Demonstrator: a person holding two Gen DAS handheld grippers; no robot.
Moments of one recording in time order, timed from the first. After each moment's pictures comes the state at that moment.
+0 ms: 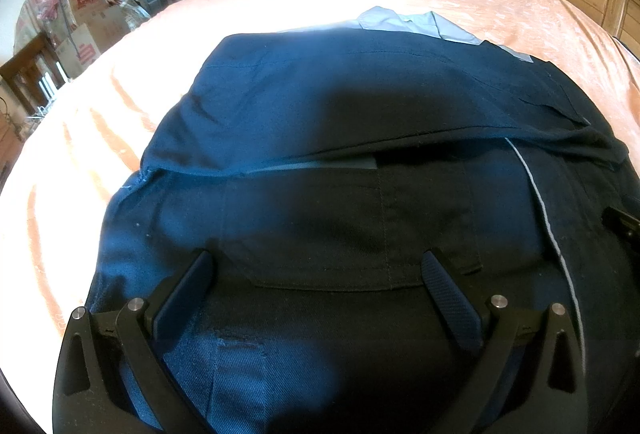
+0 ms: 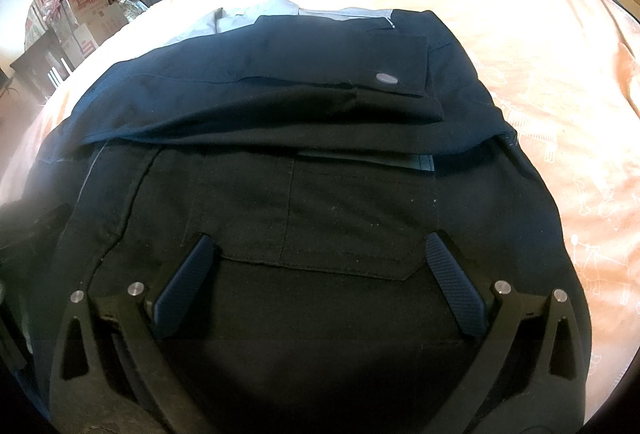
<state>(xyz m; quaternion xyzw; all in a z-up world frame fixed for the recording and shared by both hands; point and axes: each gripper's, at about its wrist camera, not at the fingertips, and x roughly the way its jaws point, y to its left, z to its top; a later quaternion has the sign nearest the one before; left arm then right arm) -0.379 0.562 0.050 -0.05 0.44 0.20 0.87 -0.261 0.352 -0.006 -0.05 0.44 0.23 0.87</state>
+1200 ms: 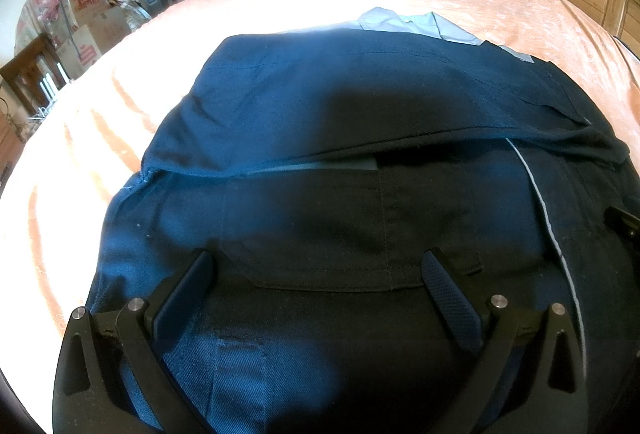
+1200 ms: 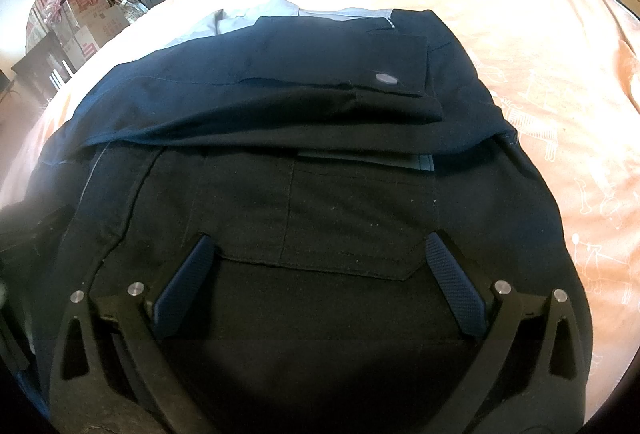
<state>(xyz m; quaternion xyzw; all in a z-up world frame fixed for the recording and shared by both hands) -0.378 0.564 0.050 -0.04 0.44 0.20 0.87 -0.262 0.352 -0.005 -0.04 0.44 0.23 0.87</state>
